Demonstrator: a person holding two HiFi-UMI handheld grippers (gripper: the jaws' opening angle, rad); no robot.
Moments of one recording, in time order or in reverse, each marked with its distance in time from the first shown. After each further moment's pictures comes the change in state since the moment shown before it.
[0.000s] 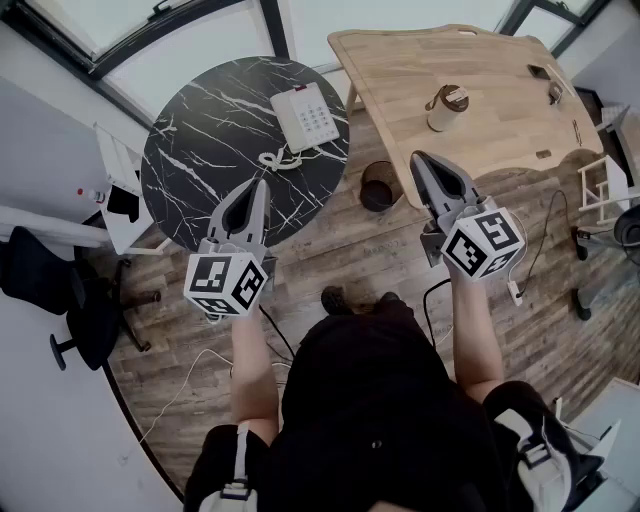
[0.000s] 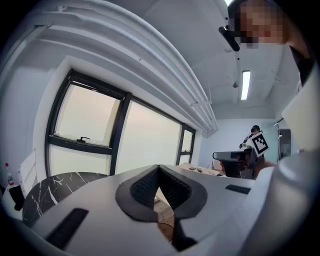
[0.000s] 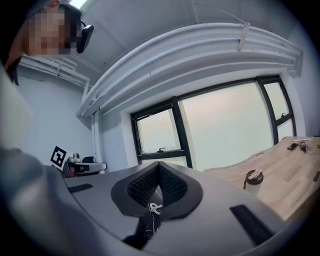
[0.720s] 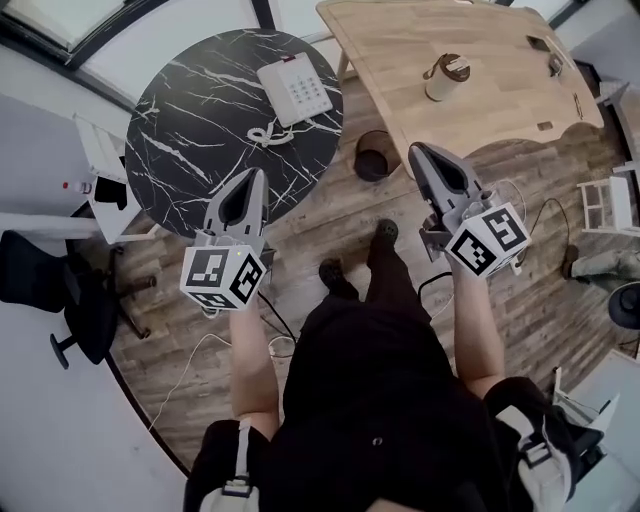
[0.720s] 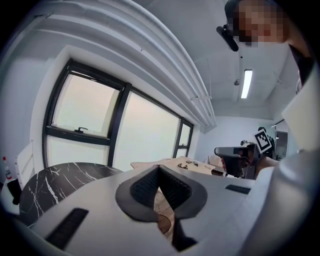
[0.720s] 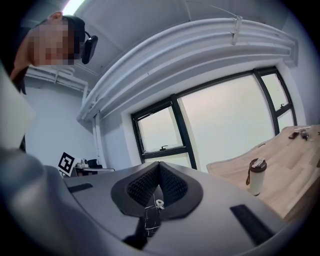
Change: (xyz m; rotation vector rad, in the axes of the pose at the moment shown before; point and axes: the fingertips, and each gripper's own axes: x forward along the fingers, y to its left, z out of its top) left arm 0.006 0.004 -0.030 -0.023 0.082 -0.039; right arm -0.007 0.013 -0.020 0.059 0.001 0.025
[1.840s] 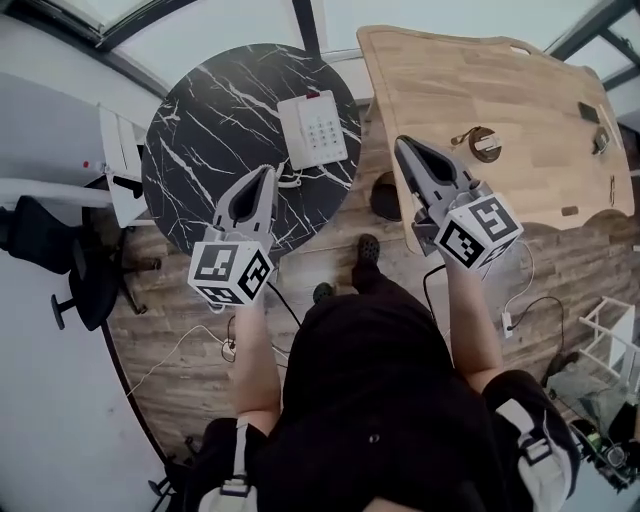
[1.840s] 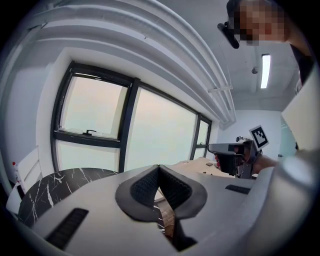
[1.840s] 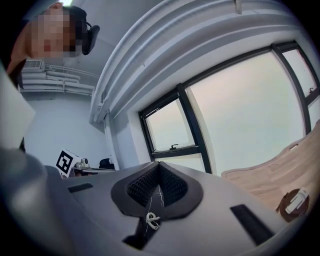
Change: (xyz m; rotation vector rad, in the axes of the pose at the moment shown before) left arm 0.140 0.032 0.038 -0.005 0.022 0.196; right arm 0.152 -0.109 0.049 0.001 0.071 0.235
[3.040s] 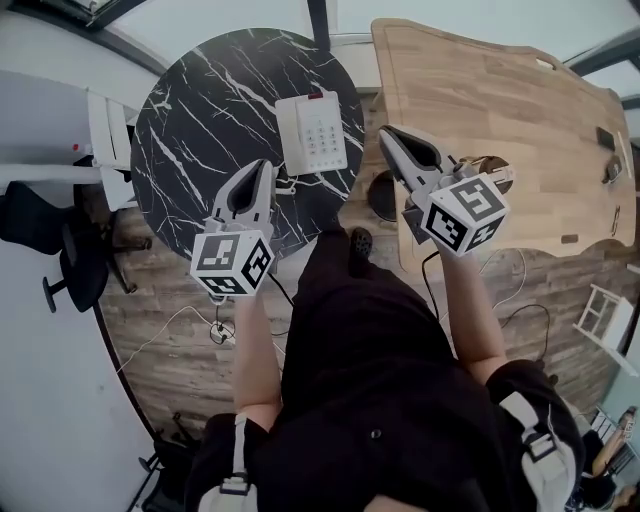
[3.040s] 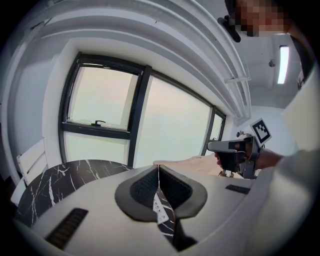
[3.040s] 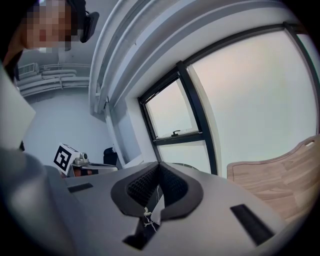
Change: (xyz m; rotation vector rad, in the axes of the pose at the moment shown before) left arm 0.075 0.046 -0.025 -0.058 0.083 0.121; right arm 0.093 -0.059 -0.027 0.002 0.182 0.075
